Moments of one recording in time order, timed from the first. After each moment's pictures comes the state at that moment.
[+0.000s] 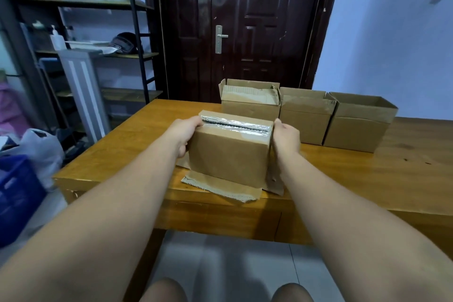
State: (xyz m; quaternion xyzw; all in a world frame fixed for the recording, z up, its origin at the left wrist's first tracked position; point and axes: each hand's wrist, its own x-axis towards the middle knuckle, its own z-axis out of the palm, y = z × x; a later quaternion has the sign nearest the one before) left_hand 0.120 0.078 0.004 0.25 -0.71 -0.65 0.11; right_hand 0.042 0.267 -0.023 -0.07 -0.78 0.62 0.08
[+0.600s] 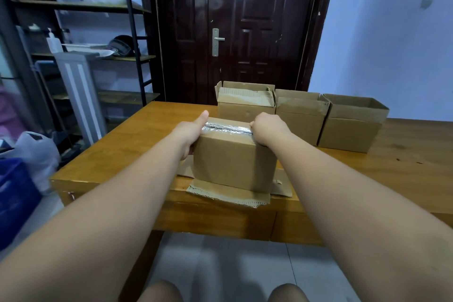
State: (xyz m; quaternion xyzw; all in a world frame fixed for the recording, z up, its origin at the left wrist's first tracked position) left_hand 0.117 0.093 0.006 0.27 -0.73 -0.63 0.08; right_hand 0.052 0.251 0.023 0.10 -0.99 0.11 0.04
